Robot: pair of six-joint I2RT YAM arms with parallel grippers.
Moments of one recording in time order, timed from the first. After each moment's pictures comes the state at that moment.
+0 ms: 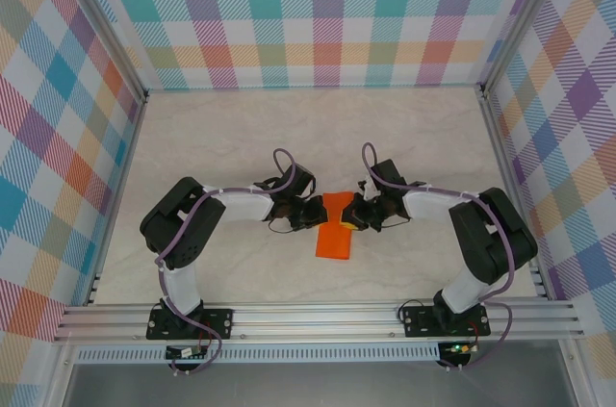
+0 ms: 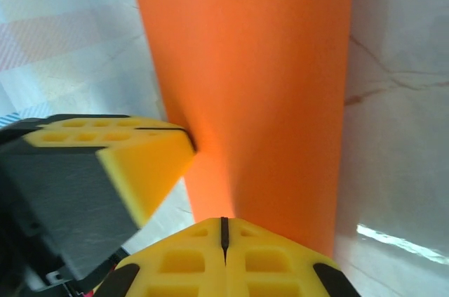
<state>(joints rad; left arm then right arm) -0.72 1.86 0.97 -0.11 0.40 -0.92 0.47 1.63 0.74 -0.23 -0.65 0.83</state>
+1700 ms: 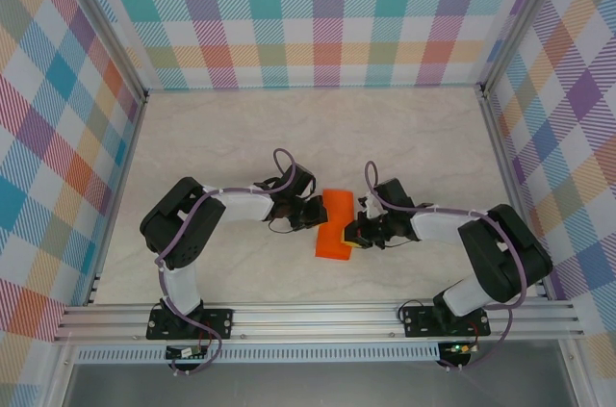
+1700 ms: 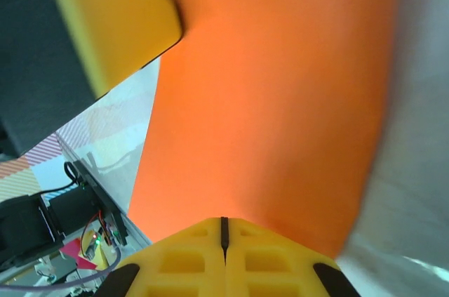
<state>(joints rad) -0.72 1.86 0.97 -0.11 0.39 -0.92 0.52 1.50 0.54 -0.09 -0.73 0.78</state>
